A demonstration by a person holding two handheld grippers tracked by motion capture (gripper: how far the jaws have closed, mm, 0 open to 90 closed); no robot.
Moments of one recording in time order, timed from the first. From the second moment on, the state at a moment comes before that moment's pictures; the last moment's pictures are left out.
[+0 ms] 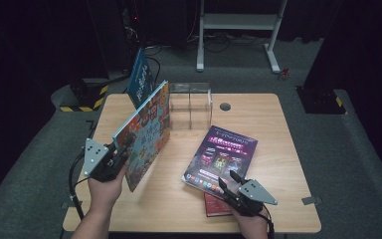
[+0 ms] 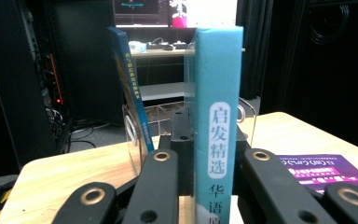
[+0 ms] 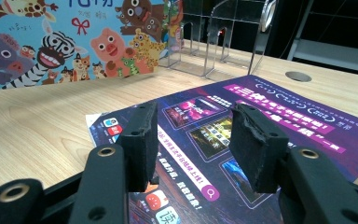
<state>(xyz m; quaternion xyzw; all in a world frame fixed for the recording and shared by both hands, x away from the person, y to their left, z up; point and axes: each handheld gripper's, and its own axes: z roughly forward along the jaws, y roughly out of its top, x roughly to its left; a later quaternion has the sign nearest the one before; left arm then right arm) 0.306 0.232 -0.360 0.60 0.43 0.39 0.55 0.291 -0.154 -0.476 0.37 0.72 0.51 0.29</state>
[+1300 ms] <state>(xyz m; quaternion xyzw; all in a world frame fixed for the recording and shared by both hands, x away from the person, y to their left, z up) 0.359 0.205 -0.361 0.58 0.45 0.43 0.53 0.291 -0.155 -0.475 0.37 0.72 0.52 0.29</state>
